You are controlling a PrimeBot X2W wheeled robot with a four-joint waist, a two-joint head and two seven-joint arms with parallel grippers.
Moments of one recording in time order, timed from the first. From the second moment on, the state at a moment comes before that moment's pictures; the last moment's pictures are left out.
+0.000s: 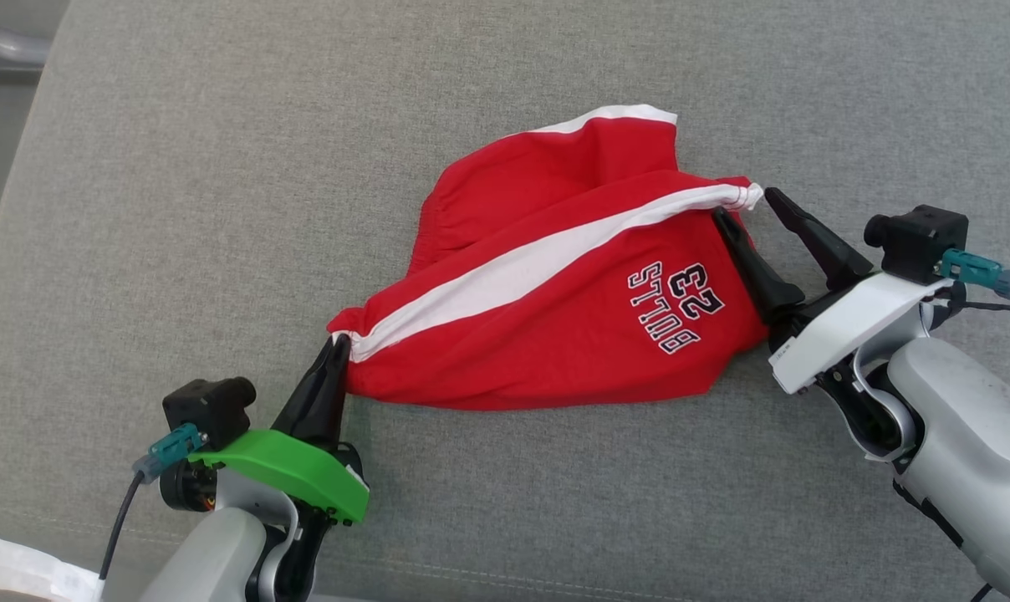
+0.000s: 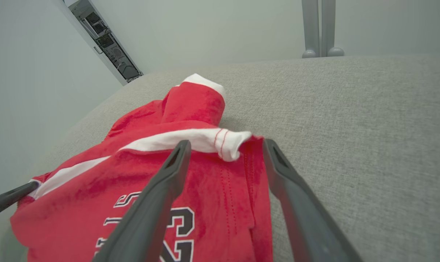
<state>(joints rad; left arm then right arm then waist) -0.31 0.30 -0.56 0.31 -0.85 0.02 -0.21 -0.61 -0.50 0.68 0.38 0.88 0.13 -0.26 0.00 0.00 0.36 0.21</state>
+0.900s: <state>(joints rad) -0.73 0.41 -0.51 0.06 -0.75 -0.03 -0.11 -0.81 -0.67 0.48 0.16 0.87 0.13 -0.26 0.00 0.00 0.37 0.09</state>
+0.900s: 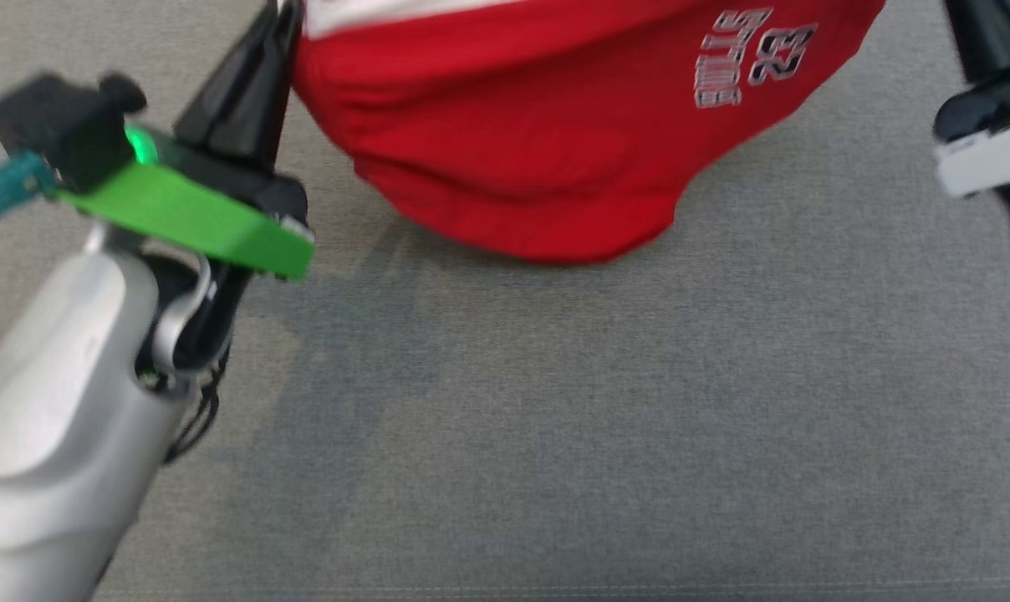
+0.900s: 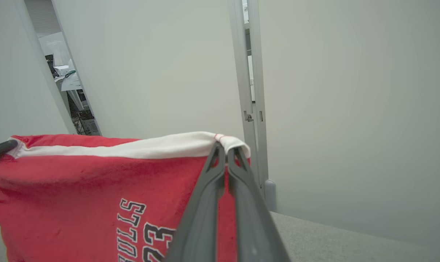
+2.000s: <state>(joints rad) -0.76 0.31 -0.55 0.08 -0.56 -0.12 -0.26 -0.46 -0.70 0.12 -0.12 0.75 0.13 -0.26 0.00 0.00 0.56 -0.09</state>
